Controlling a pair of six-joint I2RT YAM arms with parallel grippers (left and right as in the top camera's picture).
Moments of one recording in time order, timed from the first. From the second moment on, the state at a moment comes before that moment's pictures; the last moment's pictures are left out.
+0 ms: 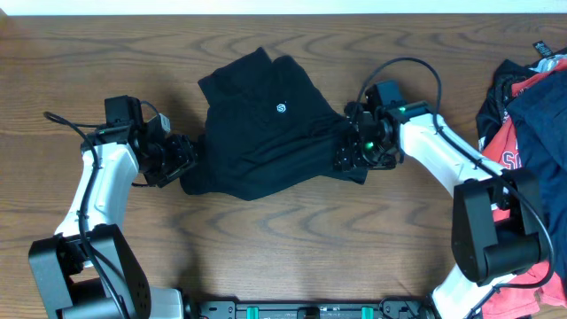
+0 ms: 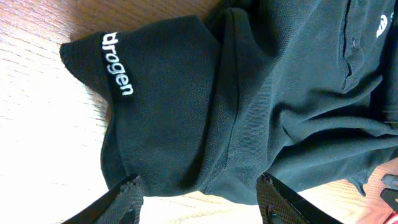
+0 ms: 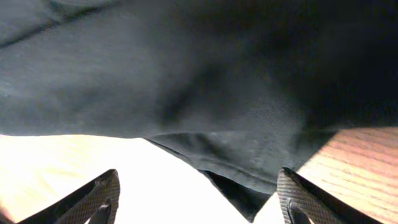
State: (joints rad) left arm 0.20 1.60 1.03 -0.81 0.41 -0.30; right arm 0.28 1.86 1.19 -0.79 -0.34 0.18
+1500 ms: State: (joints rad) left arm 0.20 1.60 1.03 -0.81 0.41 -0.30; right arm 0.17 1.77 1.19 -0.83 -0.21 0.21
